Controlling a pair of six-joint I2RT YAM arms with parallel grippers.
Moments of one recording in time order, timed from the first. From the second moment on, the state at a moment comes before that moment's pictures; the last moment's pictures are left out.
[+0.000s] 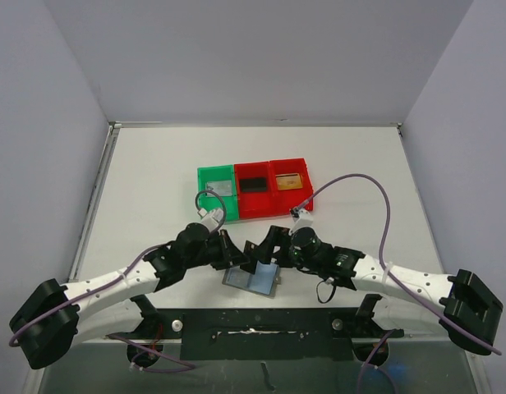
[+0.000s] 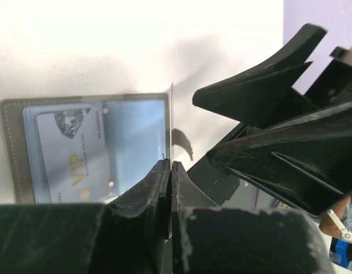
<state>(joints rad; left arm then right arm) -0.85 1.06 0.40 0.12 0.20 -1.02 0.98 1.08 0.50 -0.03 0.10 0.96</state>
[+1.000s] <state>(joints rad) -0.84 0.95 0.33 0.34 0.15 -1.28 0.84 0.79 0.51 -0.04 -0.03 0.92</state>
